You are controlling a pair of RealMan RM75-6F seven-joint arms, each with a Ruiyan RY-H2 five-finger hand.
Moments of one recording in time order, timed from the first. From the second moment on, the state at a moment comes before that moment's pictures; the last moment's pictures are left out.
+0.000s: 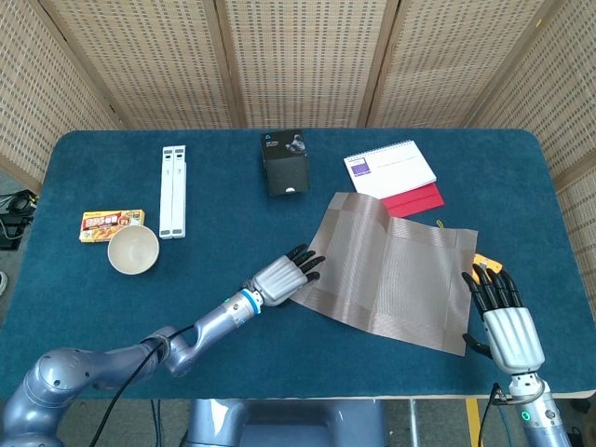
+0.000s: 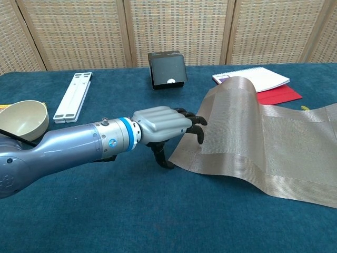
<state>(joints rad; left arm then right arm) -1.02 -1.90 -0.12 -1.01 1.45 0.73 0.18 0.13 -1.30 0.02 -1.49 -1.60 1.51 -0.14</state>
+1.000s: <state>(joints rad) -1.03 -1.94 -0.12 -0.96 1.42 0.73 0.18 0.13 -1.28 0.02 -1.50 -1.62 1.52 -0.13</state>
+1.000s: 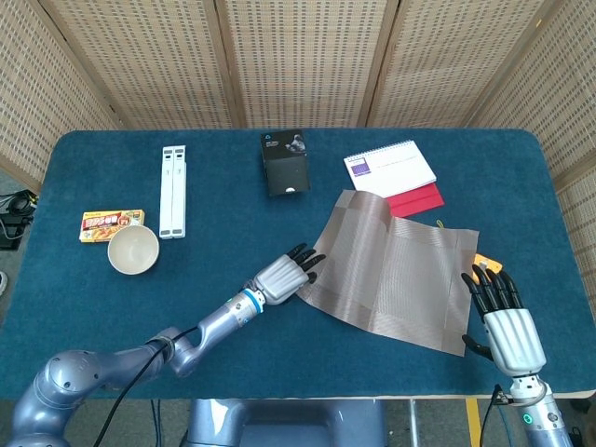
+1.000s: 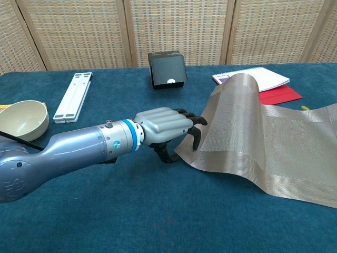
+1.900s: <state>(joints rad) -1.04 -2.00 -0.14 -0.87 1.42 0.77 0.09 0.12 -1.28 0.01 -1.50 -1.67 1.54 -0.10</state>
